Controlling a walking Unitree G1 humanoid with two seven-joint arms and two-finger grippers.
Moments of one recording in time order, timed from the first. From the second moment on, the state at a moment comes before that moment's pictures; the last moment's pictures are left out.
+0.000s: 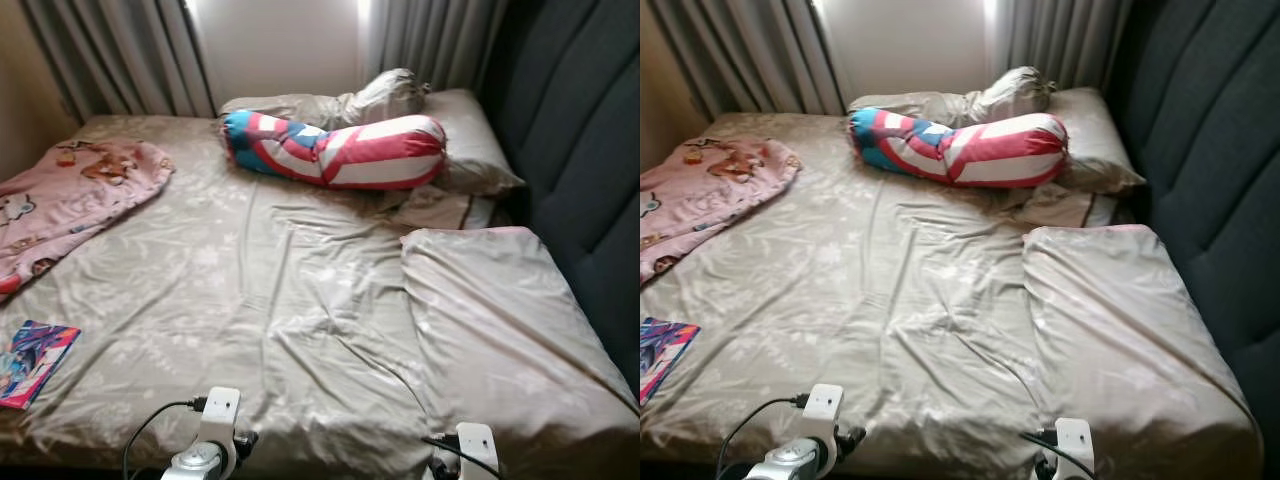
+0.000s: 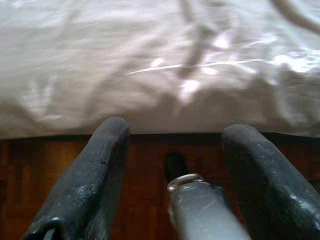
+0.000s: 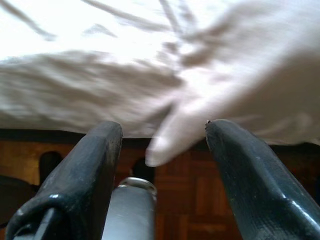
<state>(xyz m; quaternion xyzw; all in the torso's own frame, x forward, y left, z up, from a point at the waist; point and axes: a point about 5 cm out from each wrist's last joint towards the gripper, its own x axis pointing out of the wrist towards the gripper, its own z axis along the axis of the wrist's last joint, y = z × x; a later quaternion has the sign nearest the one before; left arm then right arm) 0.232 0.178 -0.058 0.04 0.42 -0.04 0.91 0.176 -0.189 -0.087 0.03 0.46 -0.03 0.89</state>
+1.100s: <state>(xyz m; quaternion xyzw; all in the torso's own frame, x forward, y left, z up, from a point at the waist) 0.228 0.193 -0.059 0.04 0.42 -0.03 0.91 0.181 -0.173 -0.086 0.04 0.46 -0.02 0.89</state>
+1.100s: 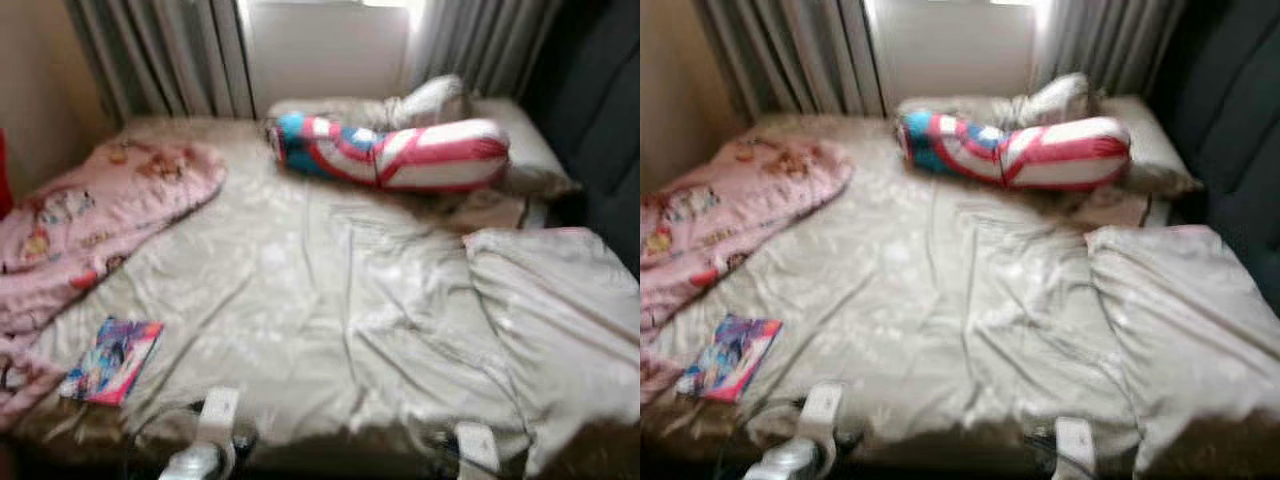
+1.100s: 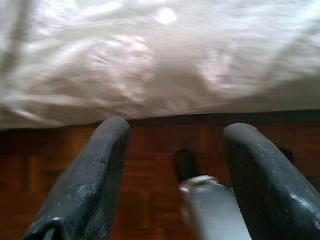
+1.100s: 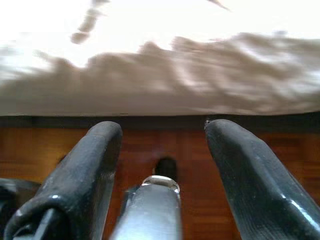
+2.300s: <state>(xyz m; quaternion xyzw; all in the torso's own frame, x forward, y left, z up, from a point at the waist) 0.237 0.176 -0.055 0.03 0.41 -0.05 0.91 0.174 -0.191 -0.088 0.03 0.47 -0.03 0.88</state>
